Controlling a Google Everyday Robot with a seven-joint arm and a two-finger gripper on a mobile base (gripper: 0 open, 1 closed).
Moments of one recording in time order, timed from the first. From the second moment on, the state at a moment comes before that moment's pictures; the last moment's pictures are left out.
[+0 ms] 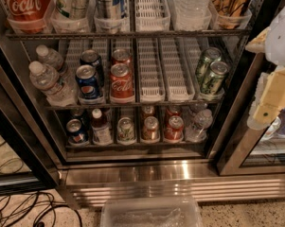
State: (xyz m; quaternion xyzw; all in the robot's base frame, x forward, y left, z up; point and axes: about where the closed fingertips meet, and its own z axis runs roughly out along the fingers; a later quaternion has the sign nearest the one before) arm 0.438 -0.217 0.976 -0.60 0.78 -0.03 0.16
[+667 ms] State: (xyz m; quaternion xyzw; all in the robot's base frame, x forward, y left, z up) arm 0.439 -0.218 0.954 -0.60 0.79 -0.03 0.17
